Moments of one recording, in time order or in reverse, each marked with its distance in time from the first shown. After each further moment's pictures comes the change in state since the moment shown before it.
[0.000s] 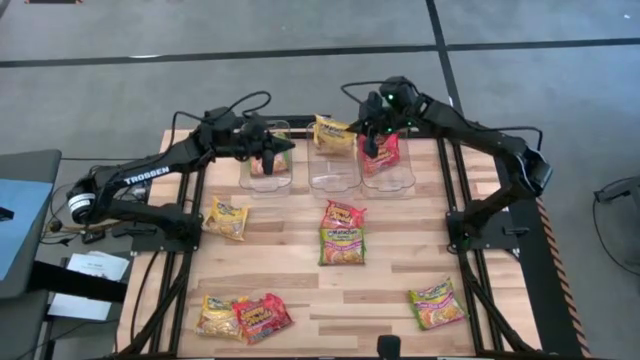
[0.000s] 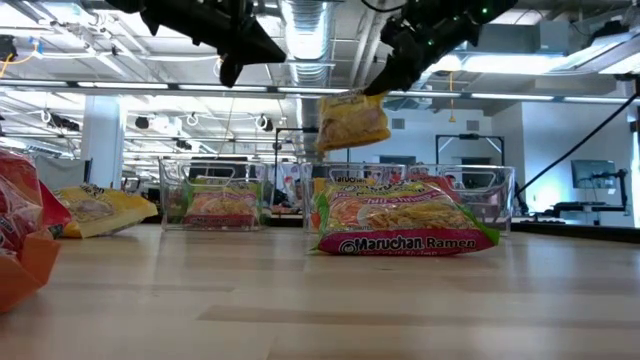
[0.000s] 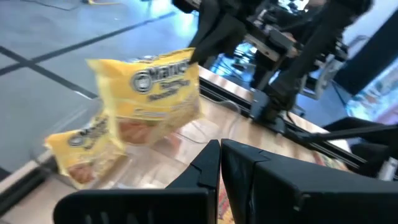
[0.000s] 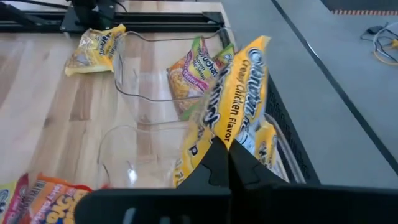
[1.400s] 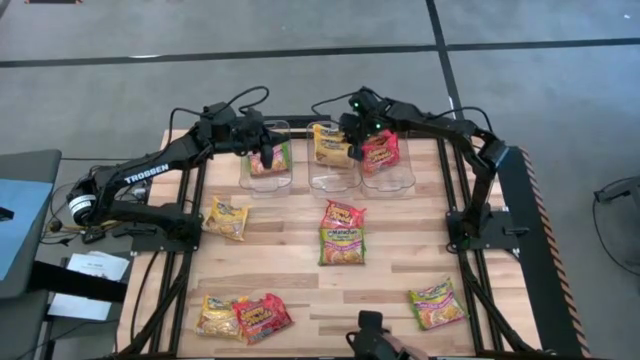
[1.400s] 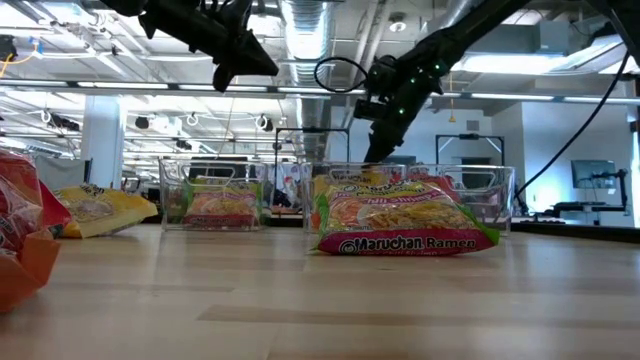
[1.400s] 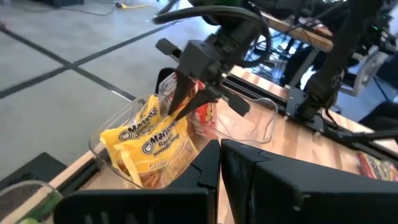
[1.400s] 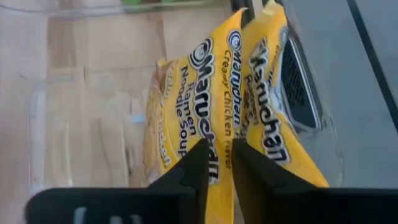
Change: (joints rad) left arm 0.065 0.000 0.000 -0.045 -0.048 0.091; right arm -0.025 0.363 0.114 -0.094 0.184 -0.146
